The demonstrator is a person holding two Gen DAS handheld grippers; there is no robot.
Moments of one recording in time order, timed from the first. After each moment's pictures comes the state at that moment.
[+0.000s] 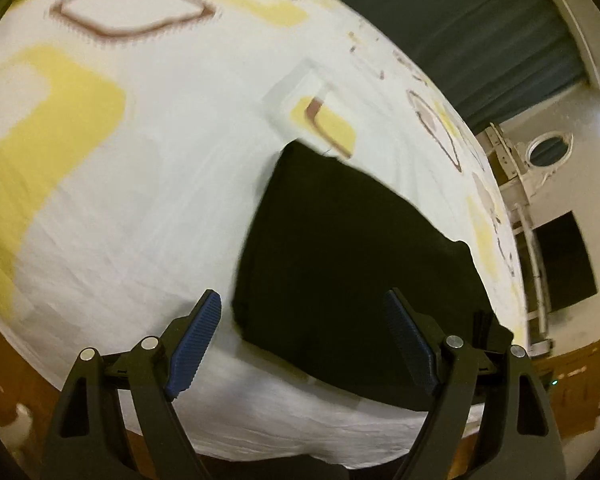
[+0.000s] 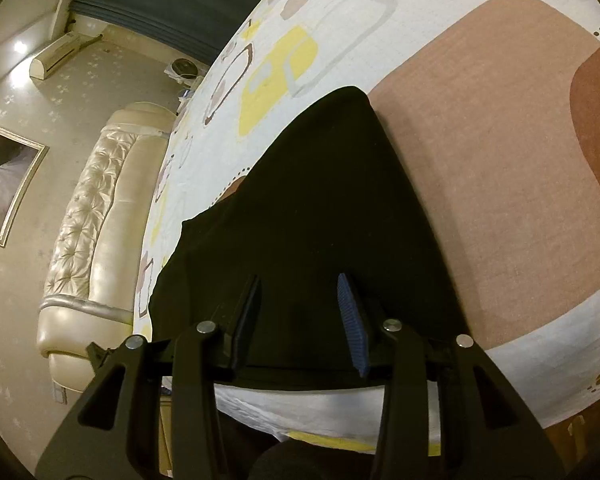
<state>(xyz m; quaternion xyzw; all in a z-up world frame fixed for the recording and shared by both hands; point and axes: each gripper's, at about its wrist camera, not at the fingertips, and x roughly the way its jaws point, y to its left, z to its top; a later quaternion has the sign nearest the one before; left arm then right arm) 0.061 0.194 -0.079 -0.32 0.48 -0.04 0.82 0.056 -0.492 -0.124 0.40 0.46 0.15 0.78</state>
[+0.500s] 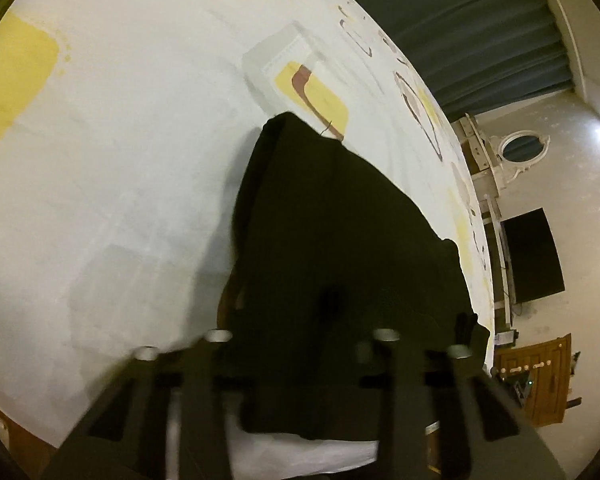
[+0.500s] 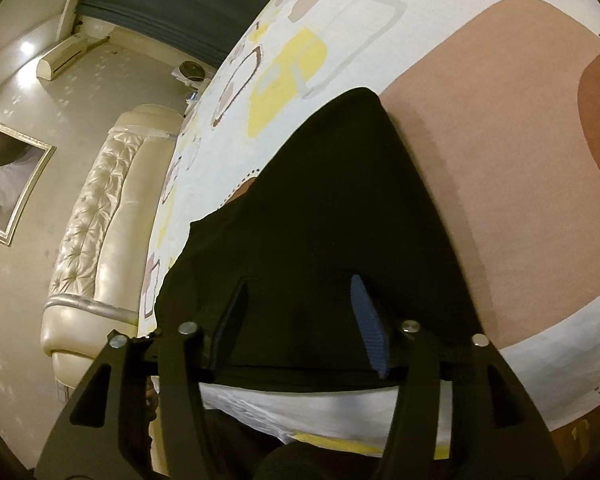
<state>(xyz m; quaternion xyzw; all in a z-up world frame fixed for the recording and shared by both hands) 0.096 0.188 -0.111 -0.36 0.49 -0.11 0.79 0.056 -0.489 -0.120 0.40 0.45 0.16 0.78</state>
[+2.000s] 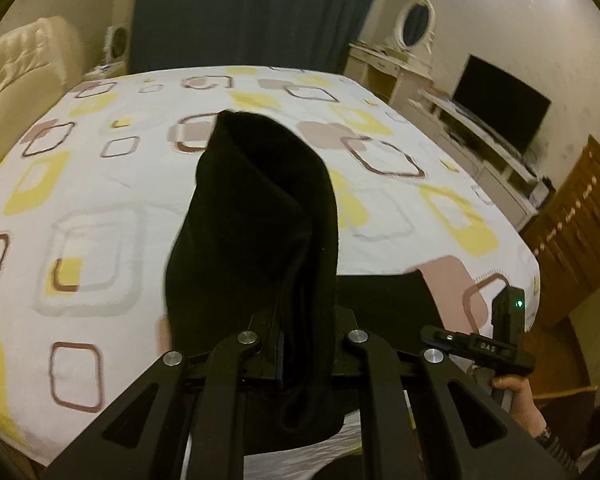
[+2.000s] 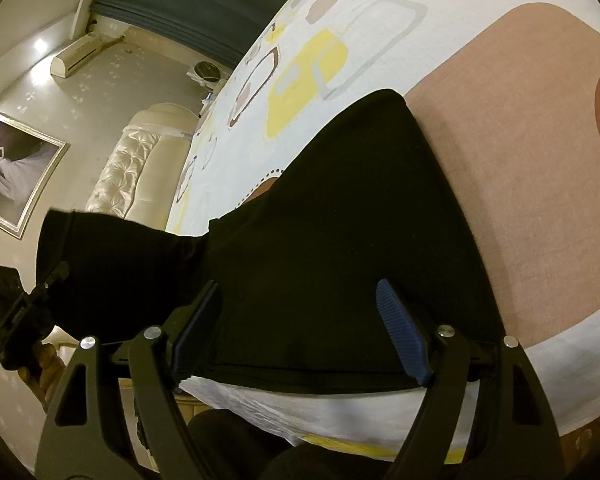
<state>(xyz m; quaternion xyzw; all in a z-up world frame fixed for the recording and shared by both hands) 0.082 -0.154 0.084 -0.01 0.41 -0.21 0.89 0.055 -0.480 -0.116 0.41 0.43 0.18 0.78</state>
